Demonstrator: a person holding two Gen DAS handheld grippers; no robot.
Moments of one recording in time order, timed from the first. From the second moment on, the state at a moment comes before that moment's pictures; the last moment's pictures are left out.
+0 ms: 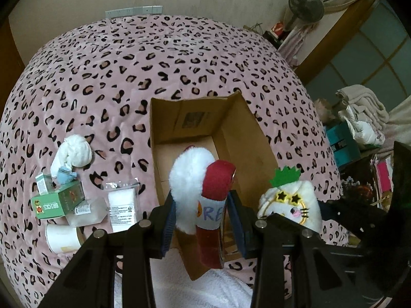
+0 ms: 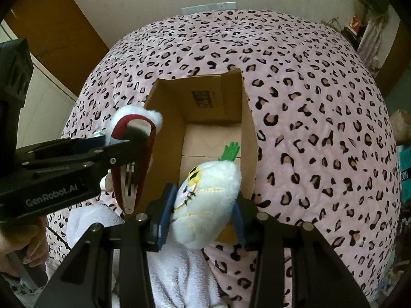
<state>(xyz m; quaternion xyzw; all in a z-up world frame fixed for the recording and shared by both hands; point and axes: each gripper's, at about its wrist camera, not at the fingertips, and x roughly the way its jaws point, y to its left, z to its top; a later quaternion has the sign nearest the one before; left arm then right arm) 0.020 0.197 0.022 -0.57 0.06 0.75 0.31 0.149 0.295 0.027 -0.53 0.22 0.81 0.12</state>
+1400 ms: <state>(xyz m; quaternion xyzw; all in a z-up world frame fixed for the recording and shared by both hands) 0.025 0.215 -0.008 -0.59 0.09 0.74 0.31 0.142 0.298 0.000 -0.56 0.22 0.79 0.11</state>
